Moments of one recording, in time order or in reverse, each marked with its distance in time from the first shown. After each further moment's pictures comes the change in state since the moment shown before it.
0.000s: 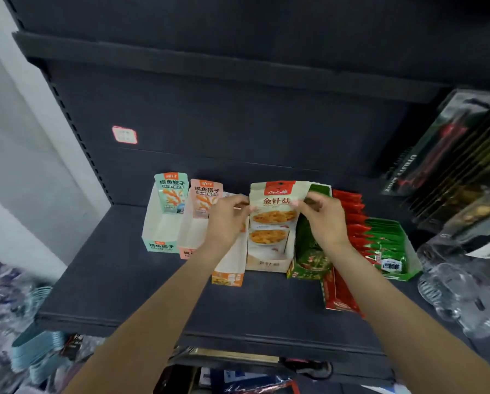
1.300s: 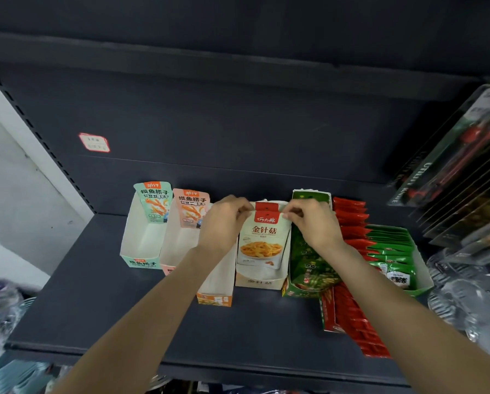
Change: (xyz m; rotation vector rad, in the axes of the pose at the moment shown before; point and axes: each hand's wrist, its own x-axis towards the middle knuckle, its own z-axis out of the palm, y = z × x) left_hand 0.046 -0.014 0.030 0.301 -0.098 0.070; right_hand 0.056 0.035 0.003 -0.564 -0.241 -0.081
